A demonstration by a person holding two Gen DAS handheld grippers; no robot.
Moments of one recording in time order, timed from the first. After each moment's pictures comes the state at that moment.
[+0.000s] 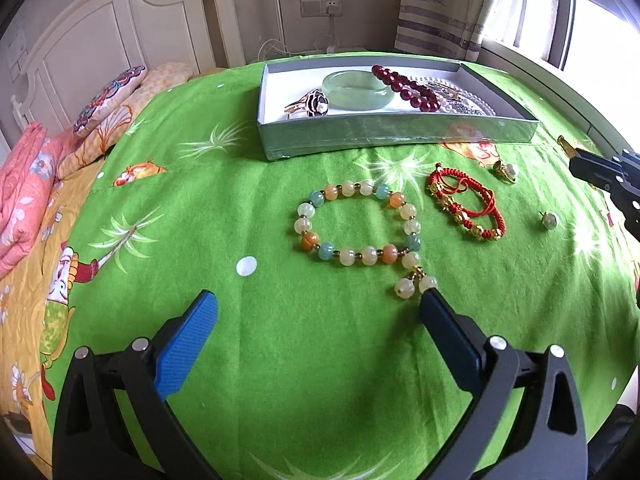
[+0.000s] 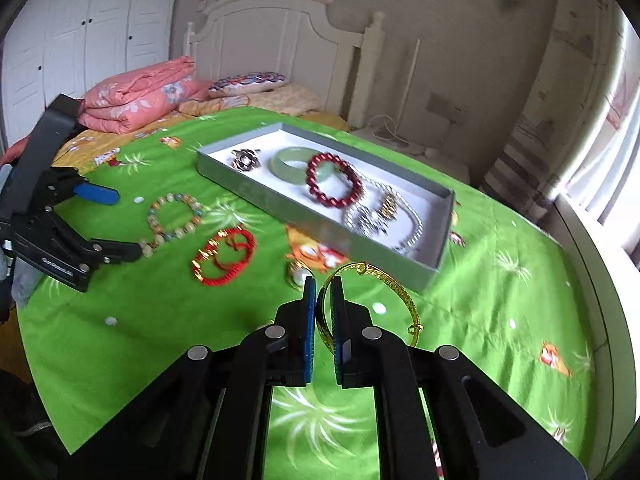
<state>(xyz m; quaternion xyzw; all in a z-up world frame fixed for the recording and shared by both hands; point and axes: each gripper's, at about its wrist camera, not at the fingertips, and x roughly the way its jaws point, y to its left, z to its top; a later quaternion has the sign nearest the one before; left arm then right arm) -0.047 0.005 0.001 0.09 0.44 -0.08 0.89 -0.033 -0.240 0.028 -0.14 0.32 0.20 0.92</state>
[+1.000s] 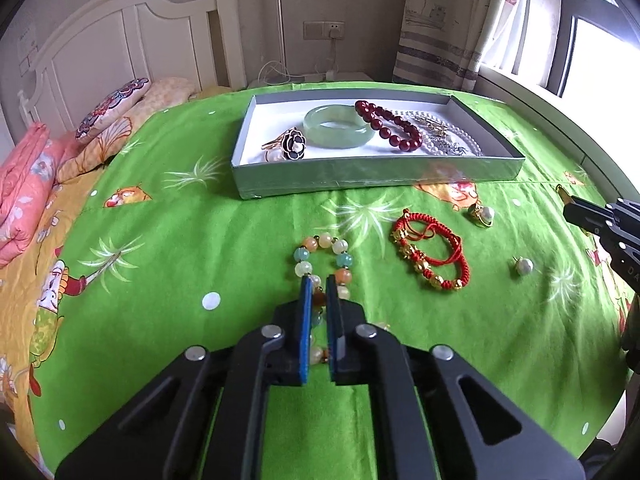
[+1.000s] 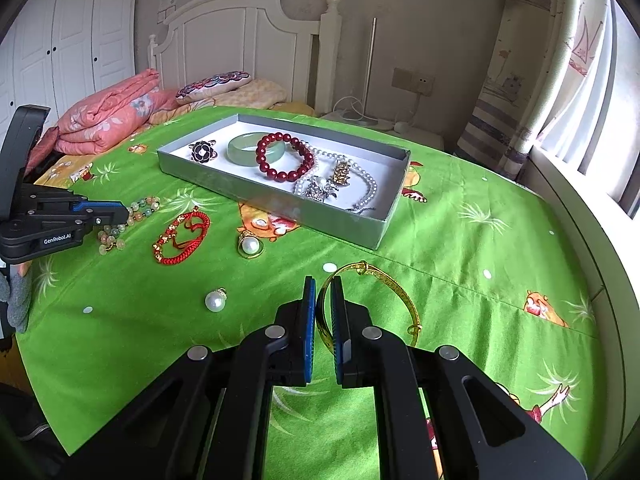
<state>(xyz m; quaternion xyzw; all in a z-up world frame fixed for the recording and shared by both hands) -0.044 -0.018 0.014 0.05 0.41 -0.08 0.91 -0.037 -0.277 0.019 -0.09 0.34 0.17 0.92</state>
